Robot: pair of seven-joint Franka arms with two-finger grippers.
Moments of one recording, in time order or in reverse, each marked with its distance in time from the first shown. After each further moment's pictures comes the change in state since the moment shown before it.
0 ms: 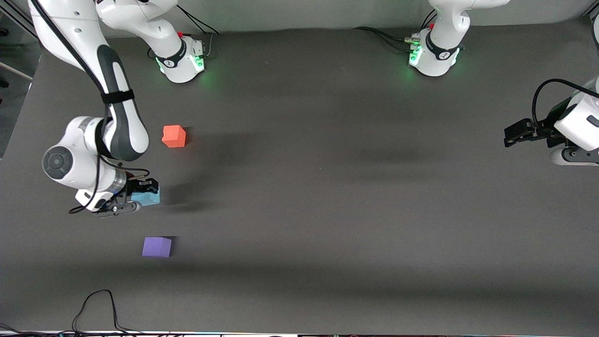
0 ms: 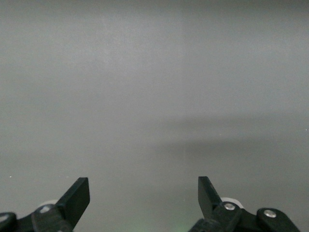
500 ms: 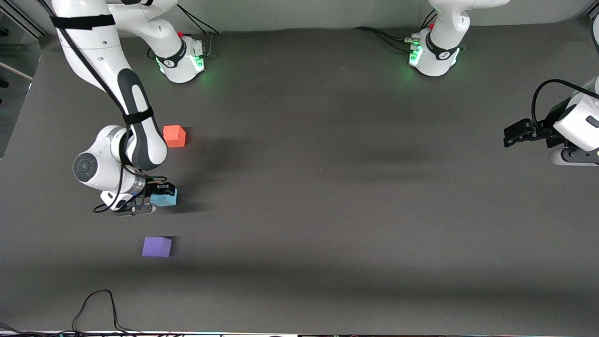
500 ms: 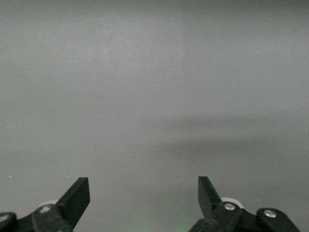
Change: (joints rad) left arm 0.000 0.001 0.000 -0.001 0.000 0.000 -0.001; right arm 0.027 0.109 0.007 -0.067 0.210 0.132 -0.055
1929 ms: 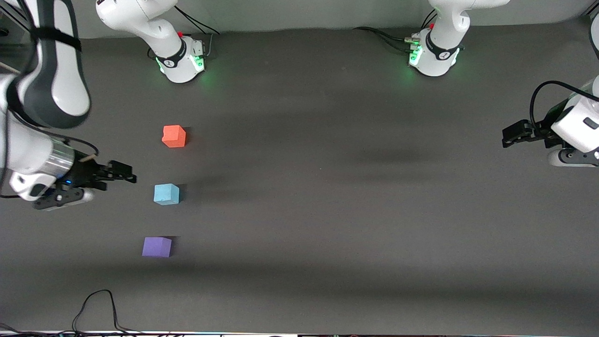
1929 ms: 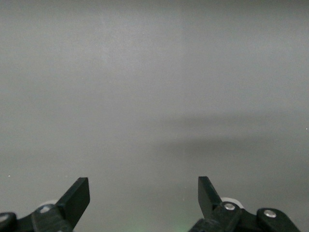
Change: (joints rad) left arm 0.000 0.004 -0.002 -0.003 -0.001 0.000 -0.001; right arm 0.012 -0.324 -0.075 0.395 -0.229 -0.582 0.068
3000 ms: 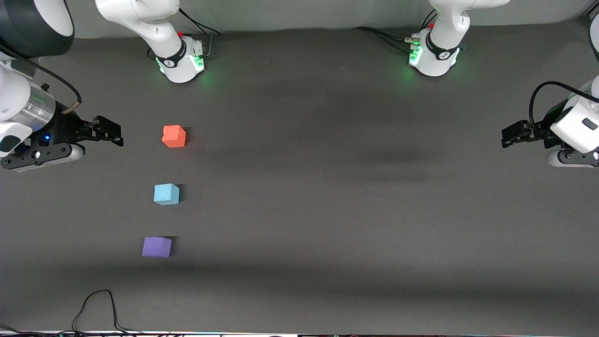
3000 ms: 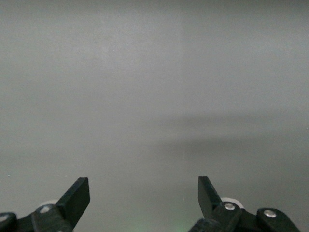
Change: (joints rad) left arm 0.000 0.001 -0.001 -0.001 0.000 0.000 0.000; right arm -0.419 -0.153 0.556 0.069 -0.207 -0.228 0.205
